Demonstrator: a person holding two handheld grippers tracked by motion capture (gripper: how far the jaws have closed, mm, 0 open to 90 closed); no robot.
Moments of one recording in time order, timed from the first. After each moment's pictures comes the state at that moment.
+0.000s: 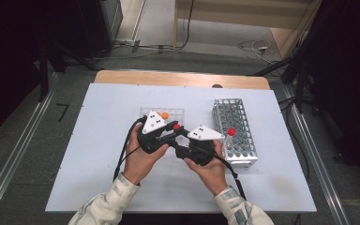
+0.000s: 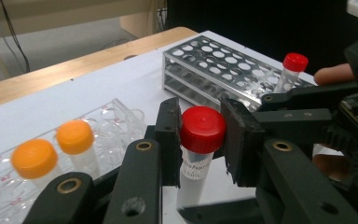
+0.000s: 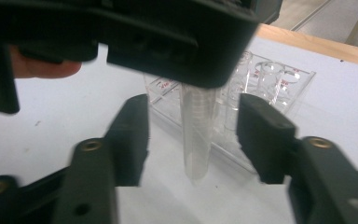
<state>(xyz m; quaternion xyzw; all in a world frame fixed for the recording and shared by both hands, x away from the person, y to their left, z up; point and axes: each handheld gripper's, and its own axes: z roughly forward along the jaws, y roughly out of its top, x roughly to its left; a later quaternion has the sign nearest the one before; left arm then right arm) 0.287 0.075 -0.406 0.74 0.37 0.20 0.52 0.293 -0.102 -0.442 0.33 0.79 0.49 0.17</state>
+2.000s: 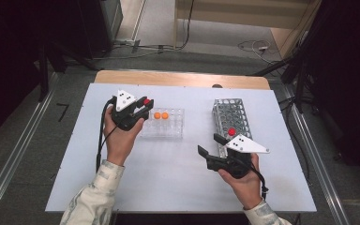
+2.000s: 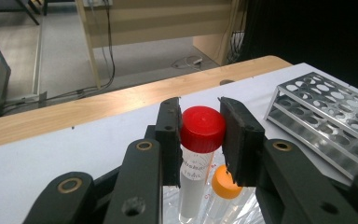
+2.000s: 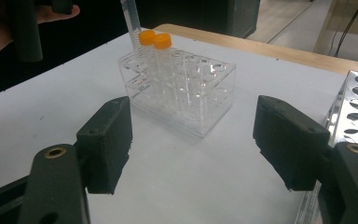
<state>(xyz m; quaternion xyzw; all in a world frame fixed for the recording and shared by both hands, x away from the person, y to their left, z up) 0.326 0.136 -0.395 0.67 0.46 0.30 0.50 0.259 -0.186 -0.420 0.35 0.76 0.51 0.19</state>
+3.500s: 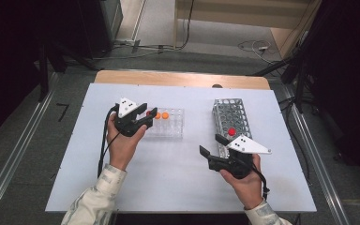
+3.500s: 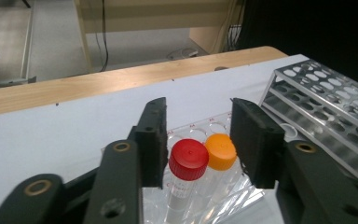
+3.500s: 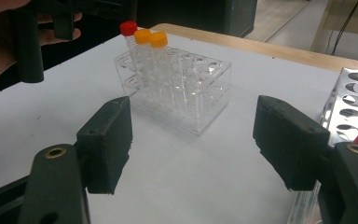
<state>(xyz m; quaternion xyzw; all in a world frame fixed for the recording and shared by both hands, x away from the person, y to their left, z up) 0.322 0.133 -0.416 0.66 0.48 0.27 0.51 0.259 -0.190 -0.421 0.36 0.76 0.51 0.19</state>
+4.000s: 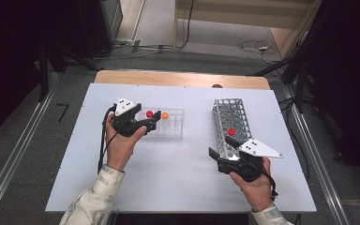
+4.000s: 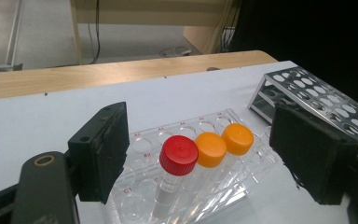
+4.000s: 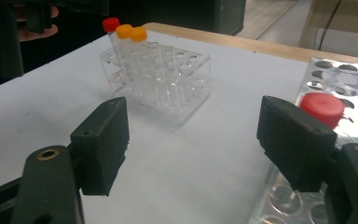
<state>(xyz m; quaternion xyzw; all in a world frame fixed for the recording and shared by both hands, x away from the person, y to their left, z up) 0.320 0.135 -0.414 0.66 0.50 0.24 0.51 0.253 -0.216 -0.424 0.37 0.75 0.51 0.20</state>
